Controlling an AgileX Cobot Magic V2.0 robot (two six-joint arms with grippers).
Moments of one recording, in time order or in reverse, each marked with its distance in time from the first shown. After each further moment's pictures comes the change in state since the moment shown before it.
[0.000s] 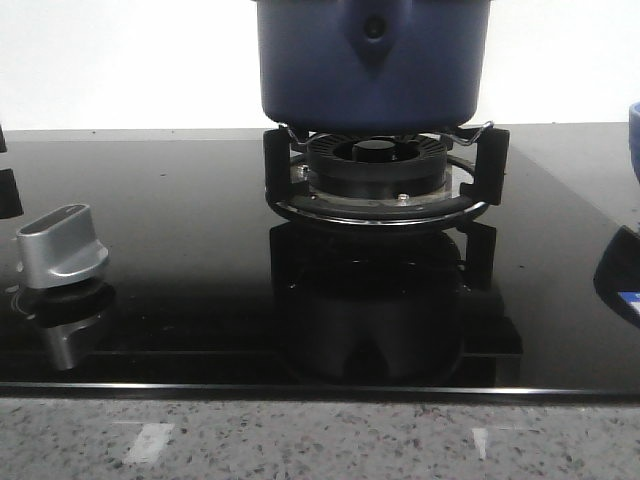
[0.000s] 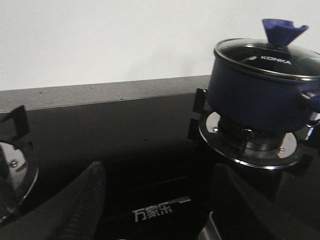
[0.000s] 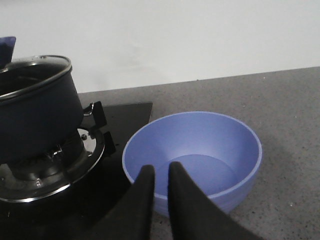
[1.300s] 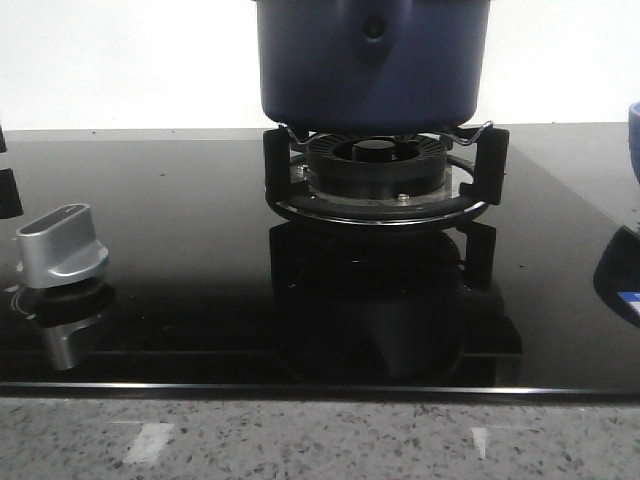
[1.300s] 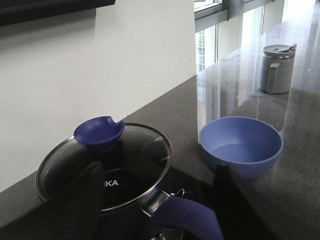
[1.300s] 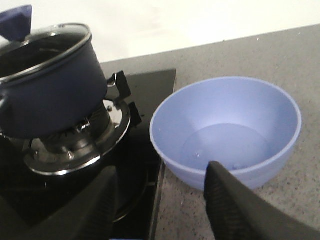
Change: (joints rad) left arm -0.543 0.571 -0.517 0.170 -0.125 0.016; right arm 0.018 0.060 -0.044 0.089 0.086 -0.003
